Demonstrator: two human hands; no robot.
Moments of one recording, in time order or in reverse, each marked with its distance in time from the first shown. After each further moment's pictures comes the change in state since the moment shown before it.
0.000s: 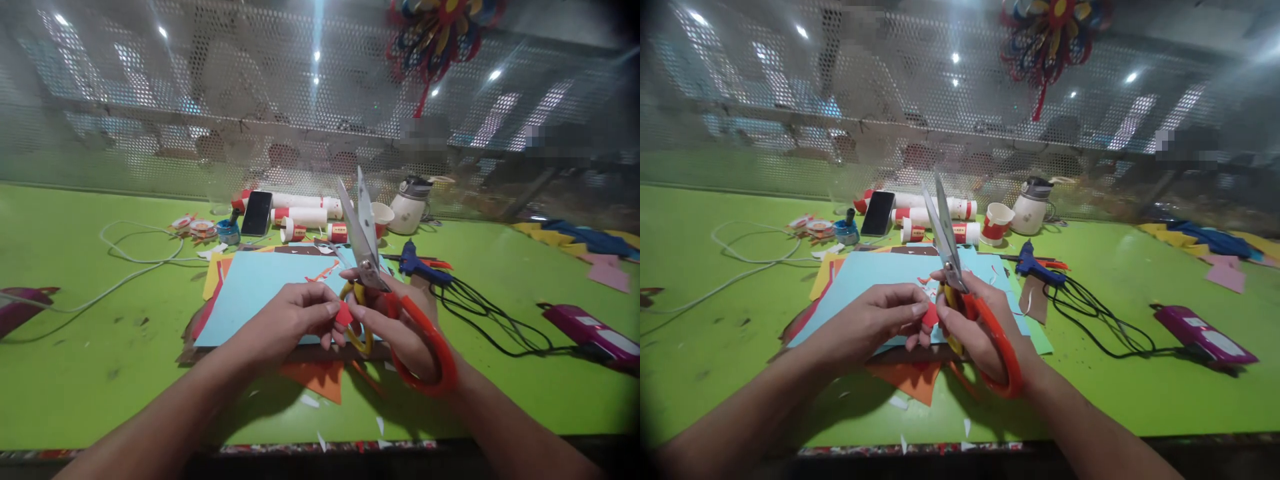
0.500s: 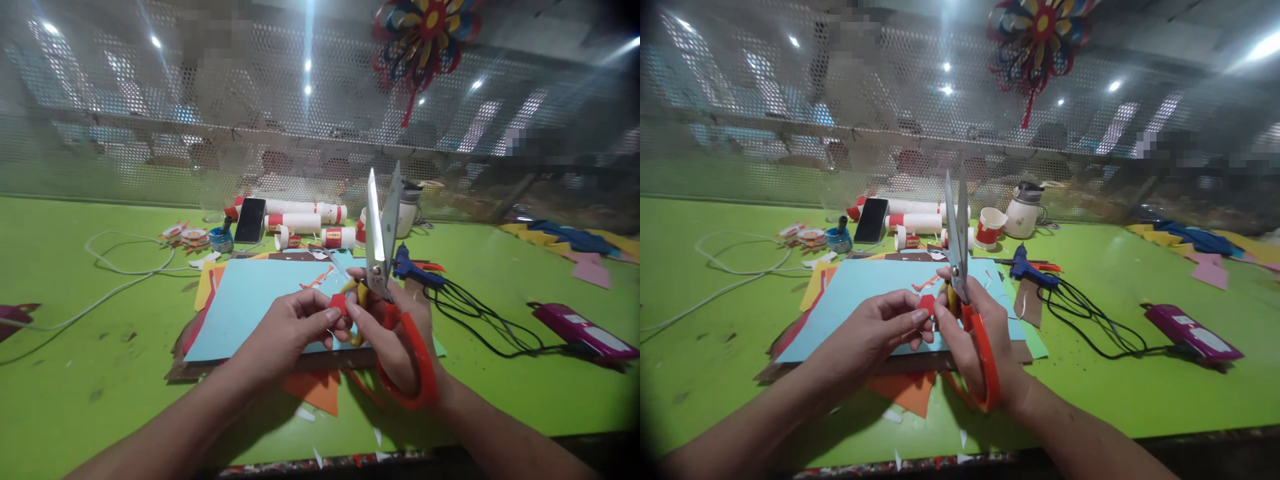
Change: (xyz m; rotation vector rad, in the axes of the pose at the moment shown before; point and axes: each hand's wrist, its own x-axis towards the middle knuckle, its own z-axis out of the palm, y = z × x) left_hand 0.002 -0.013 0.007 -0.055 0.075 0.082; right_hand -0.005 0.008 0.016 -0.024 0.281 -0.144
